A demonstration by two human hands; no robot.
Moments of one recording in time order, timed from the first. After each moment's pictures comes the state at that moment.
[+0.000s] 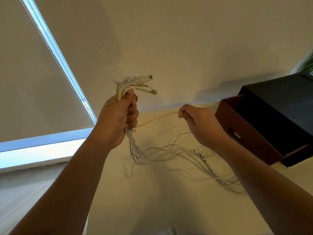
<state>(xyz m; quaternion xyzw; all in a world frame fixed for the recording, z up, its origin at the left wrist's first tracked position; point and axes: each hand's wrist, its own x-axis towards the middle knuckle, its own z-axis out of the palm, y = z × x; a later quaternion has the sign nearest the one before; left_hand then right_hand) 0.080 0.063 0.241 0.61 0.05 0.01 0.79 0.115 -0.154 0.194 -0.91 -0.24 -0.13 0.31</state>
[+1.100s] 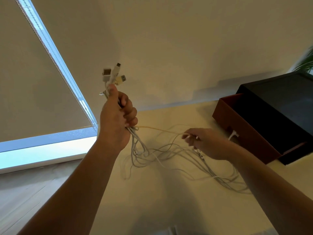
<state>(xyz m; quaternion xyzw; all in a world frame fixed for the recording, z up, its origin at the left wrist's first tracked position) 0.084 0.052 0.232 0.49 0.10 0.06 0.87 0.108 -0.188 0.158 -0.93 -0.16 0.17 0.30</state>
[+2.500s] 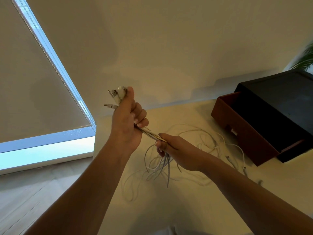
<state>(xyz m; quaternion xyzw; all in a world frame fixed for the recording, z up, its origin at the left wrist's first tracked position) 0.088 0.030 0.218 0.42 0.10 0.03 0.90 0.078 -0.123 0.156 -0.83 -0.28 0.17 0.45</state>
